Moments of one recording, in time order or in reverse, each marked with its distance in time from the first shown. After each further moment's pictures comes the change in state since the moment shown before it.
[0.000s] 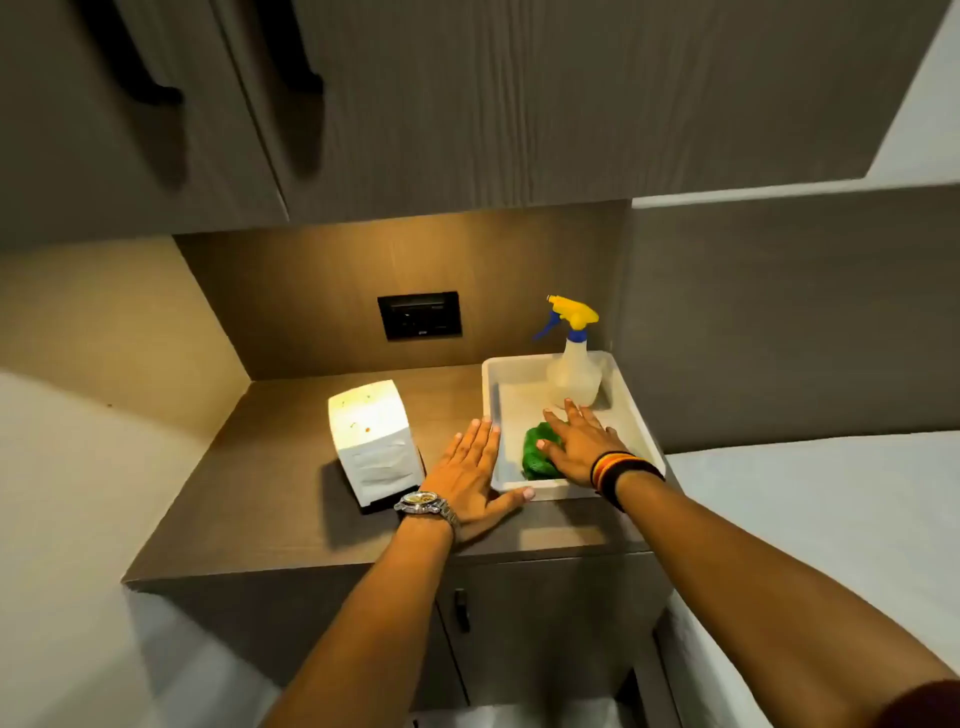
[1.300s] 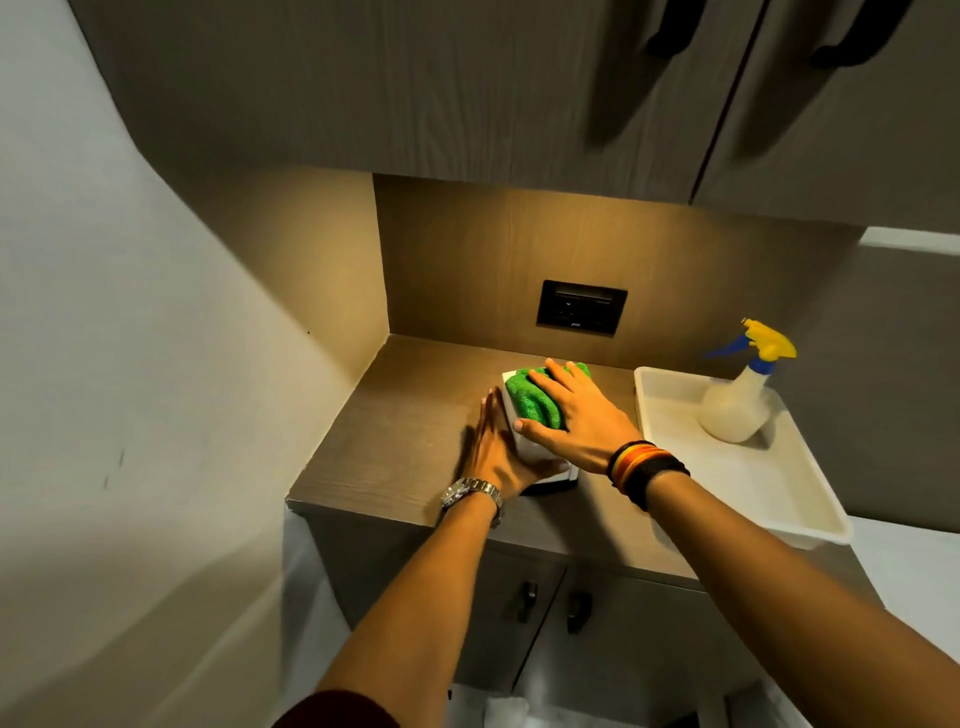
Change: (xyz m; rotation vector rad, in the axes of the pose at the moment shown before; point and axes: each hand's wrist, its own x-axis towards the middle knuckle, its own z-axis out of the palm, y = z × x) left_hand -0.057 -0.152 -0.015 -0.606 0.569 -0.281; right_hand 0.005 -0.235 0.020 -0.020 0.111 -0.429
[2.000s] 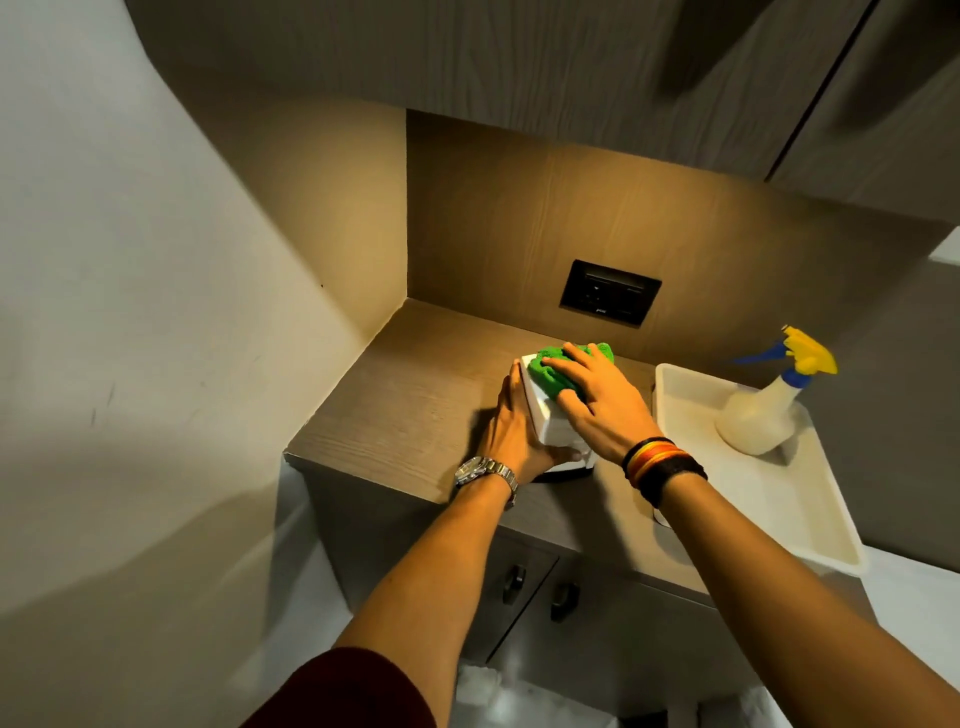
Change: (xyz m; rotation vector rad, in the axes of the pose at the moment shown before) left_hand 0.005 0.011 0.016 -0.091 0.027 -0.062; right_hand 0.004 0.009 -0.006 0.077 0.075 -0.063
